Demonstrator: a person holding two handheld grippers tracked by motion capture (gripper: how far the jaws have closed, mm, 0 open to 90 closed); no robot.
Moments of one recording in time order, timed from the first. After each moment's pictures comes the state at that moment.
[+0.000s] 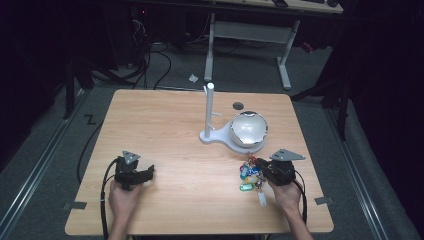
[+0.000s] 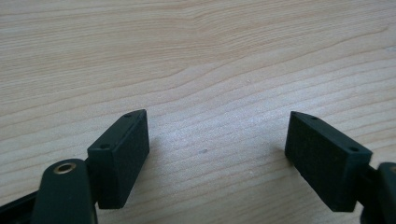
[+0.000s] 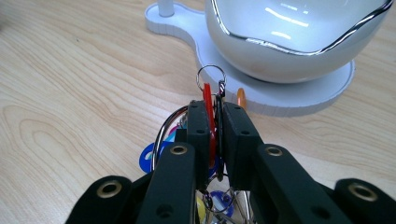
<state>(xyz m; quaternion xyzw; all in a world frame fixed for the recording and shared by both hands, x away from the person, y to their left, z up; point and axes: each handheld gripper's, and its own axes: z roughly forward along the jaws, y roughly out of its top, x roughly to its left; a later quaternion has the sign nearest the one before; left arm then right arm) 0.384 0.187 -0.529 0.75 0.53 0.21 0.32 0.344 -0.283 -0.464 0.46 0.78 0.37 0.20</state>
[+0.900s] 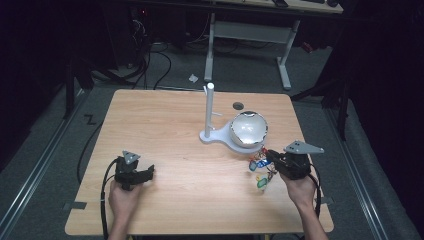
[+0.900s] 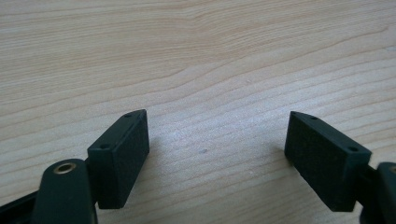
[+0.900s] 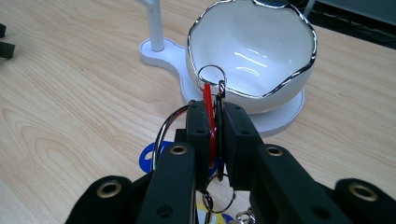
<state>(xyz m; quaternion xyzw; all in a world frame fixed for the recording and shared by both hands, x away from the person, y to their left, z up) 0.384 0.187 -0.529 0.75 0.53 0.21 0.32 0.340 -0.302 -0.415 0.45 0.78 0.38 0.22</state>
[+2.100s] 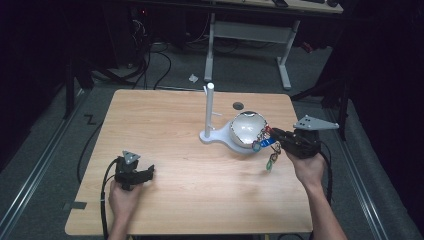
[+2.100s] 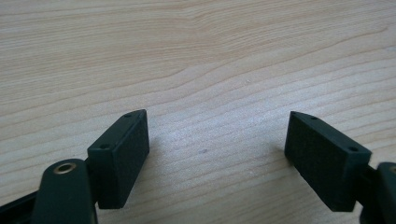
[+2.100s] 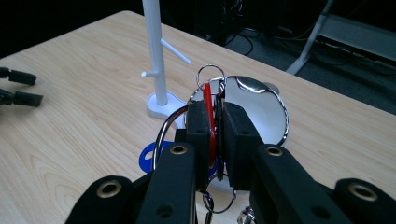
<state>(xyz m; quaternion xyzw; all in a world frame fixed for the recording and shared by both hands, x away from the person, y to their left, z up) 0.384 0.187 -0.529 0.75 0.53 0.21 0.33 0.367 -0.305 -0.348 0.42 0.77 0.42 0.23</state>
